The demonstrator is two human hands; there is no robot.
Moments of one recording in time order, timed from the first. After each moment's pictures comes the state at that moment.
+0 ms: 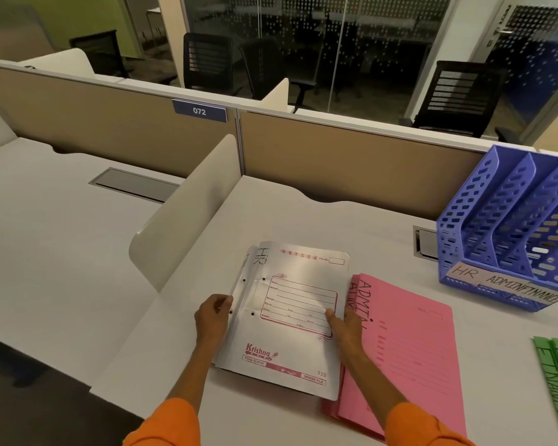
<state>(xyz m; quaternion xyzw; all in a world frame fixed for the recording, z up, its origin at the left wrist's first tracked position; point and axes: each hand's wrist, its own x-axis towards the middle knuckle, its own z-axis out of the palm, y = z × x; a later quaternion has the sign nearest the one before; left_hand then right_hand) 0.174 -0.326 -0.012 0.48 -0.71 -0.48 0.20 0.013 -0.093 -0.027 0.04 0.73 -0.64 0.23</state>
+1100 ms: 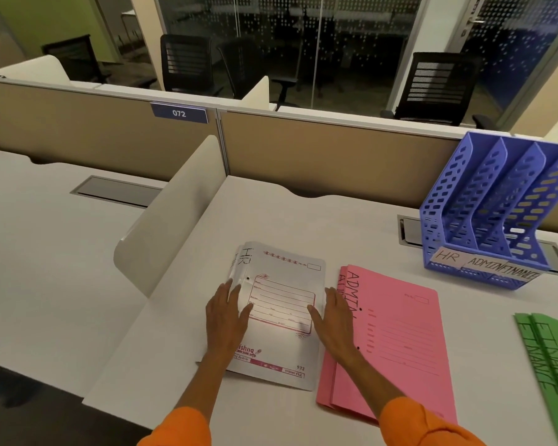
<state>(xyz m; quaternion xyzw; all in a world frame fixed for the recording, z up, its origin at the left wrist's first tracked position) 0.159 -0.288 -0.010 0.33 -0.90 -0.24 0.14 0.022 -0.088 -0.015 -0.20 0.93 -0.30 0.11</state>
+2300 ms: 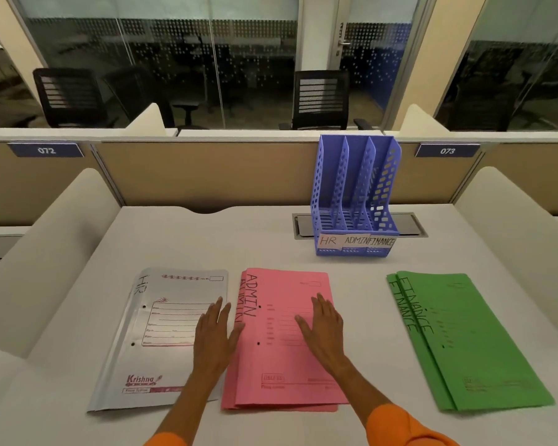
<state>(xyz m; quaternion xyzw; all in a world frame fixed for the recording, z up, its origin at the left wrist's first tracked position) 0.076 -0.120 -0.016 0.18 -0.96 -0.21 0.06 -0.016 0.117 -0.005 -0.11 0.96 -0.24 0.06</state>
